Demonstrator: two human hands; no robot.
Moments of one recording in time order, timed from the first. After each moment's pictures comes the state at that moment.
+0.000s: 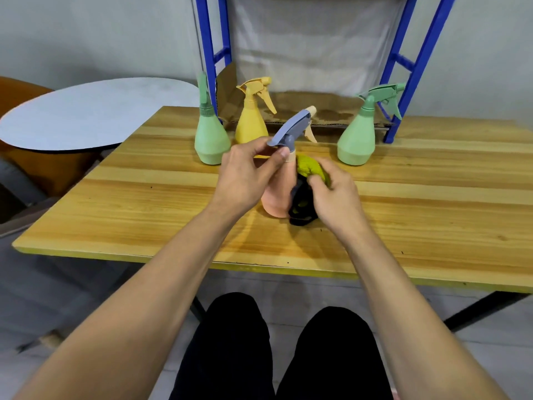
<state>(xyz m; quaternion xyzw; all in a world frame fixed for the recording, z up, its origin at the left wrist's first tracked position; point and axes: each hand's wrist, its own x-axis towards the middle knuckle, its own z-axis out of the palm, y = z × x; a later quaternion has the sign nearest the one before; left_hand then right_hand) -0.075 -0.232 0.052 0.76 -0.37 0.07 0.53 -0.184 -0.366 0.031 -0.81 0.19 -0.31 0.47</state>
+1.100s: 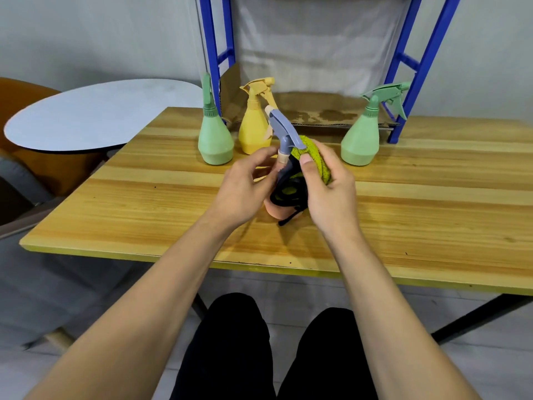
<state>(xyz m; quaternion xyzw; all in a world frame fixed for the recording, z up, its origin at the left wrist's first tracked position) -0.075 -0.217 0.036 0.74 -0.42 0.00 0.52 -0.182 -0.339 0.039 -0.73 0.13 -0.41 0.52</state>
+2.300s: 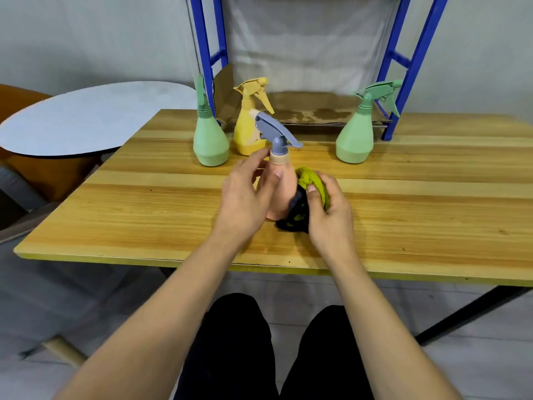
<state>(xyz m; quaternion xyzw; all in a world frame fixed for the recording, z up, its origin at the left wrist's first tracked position) -0.093 -0.223 0.020 0.77 -0.34 0.08 0.53 -0.197 -0.342 -0.007 -0.76 0.23 -0.39 0.47</state>
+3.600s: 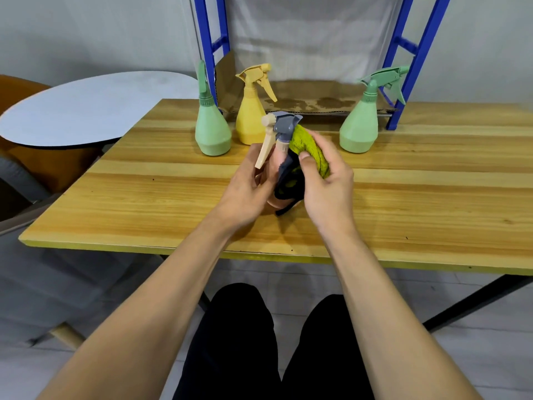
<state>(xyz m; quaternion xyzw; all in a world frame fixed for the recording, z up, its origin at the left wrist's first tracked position) -0.079 -0.216 0.009 0.70 -0.41 -0.07 0.58 -0.182 -0.325 0.032 -0.70 0.15 -0.44 0.54</state>
